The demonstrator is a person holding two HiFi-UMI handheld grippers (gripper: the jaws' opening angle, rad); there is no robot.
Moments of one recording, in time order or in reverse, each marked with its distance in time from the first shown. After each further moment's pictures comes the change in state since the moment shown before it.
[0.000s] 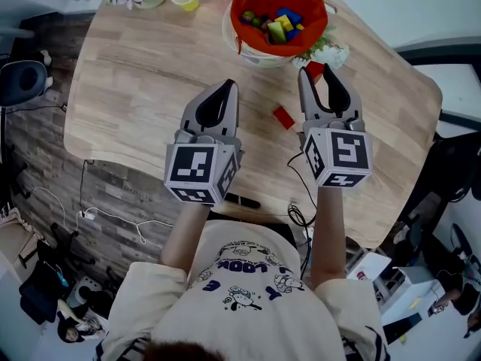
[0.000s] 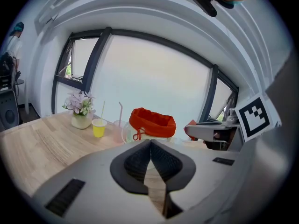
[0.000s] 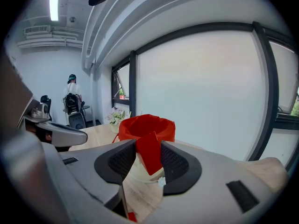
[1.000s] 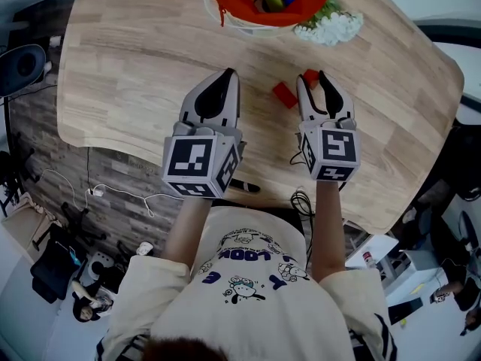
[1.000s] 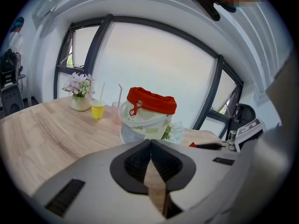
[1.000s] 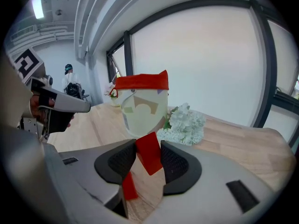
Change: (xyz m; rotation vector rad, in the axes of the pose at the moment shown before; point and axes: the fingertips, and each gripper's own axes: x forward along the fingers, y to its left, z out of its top) left arm 0.018 -0.008 -0.056 -0.031 0.129 0.029; right arm -0.010 -0.007 -0.134 0.069 0.218 0.018
